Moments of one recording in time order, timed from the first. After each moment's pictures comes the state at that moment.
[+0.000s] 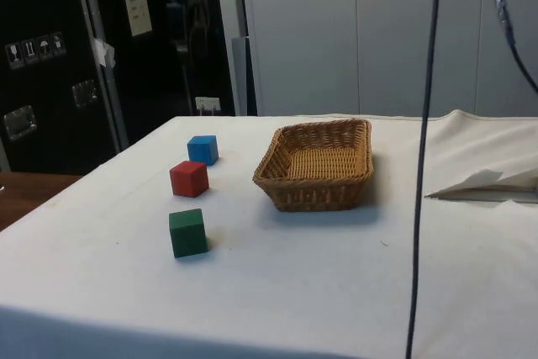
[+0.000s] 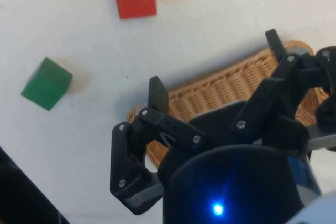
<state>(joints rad) 0.29 0.38 -0.48 -1.75 0.15 2.17 -0.38</state>
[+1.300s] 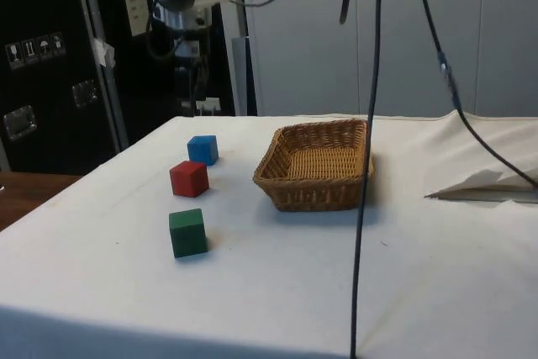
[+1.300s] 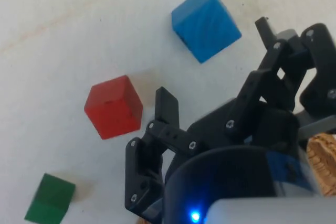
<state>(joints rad) 0.25 0.71 -0.56 -1.60 0.43 2.34 -0.64</state>
